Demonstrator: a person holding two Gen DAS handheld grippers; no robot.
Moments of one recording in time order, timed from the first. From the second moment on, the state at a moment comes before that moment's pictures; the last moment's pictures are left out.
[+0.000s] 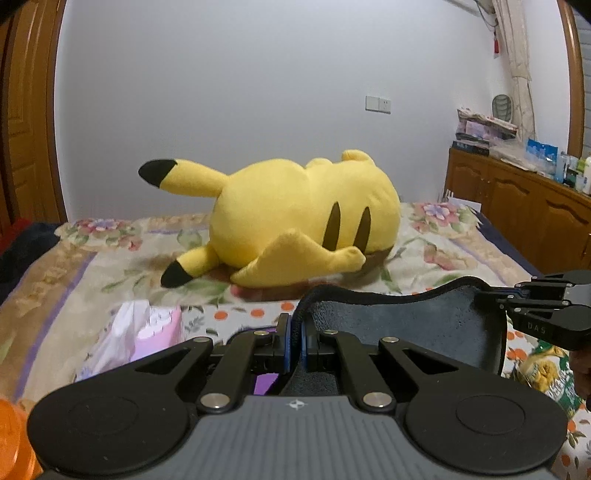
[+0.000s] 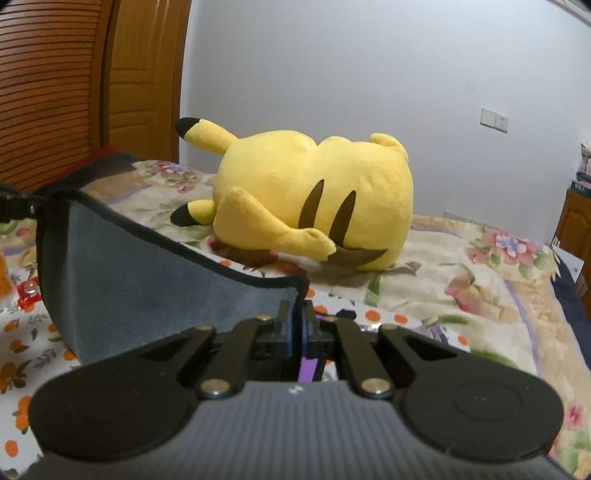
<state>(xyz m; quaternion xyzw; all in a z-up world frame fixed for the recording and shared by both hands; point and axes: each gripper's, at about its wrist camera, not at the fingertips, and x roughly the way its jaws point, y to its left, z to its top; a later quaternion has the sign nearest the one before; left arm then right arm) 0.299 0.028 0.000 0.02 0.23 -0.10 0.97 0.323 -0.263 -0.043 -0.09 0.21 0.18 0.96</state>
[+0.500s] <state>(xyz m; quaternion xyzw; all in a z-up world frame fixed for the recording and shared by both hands) 0.351 0.024 -0.003 0.05 0.23 -0.07 0.97 0.375 -0.246 -0.044 -0.12 0.21 0.15 0.96</state>
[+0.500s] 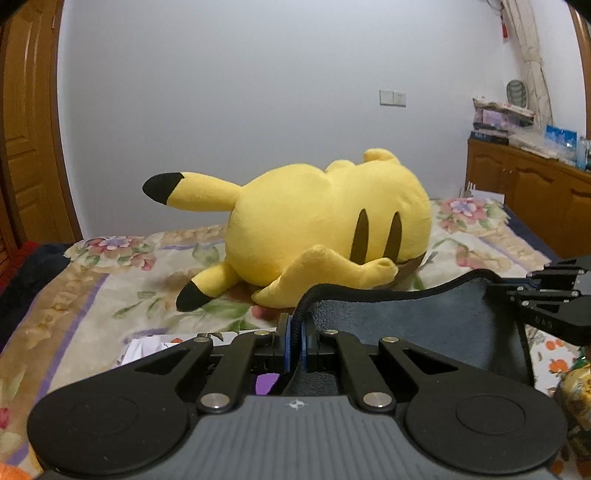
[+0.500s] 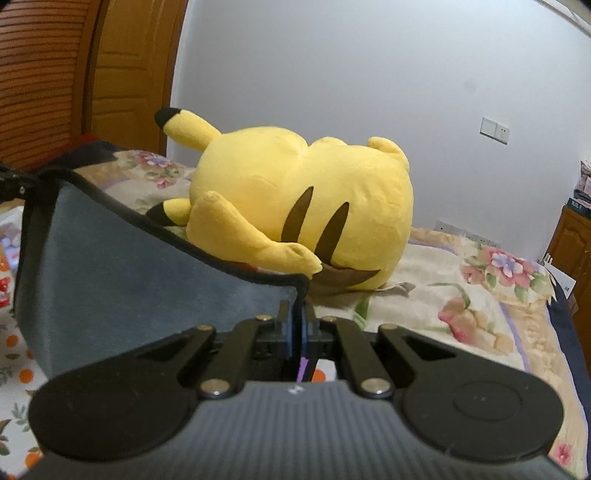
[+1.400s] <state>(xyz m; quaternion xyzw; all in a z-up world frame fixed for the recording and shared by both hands) 0.411 0.023 -0.091 0.08 0.32 -0.03 0.94 0.414 -0.223 -0.101 -0.14 0.29 0.12 0.94</state>
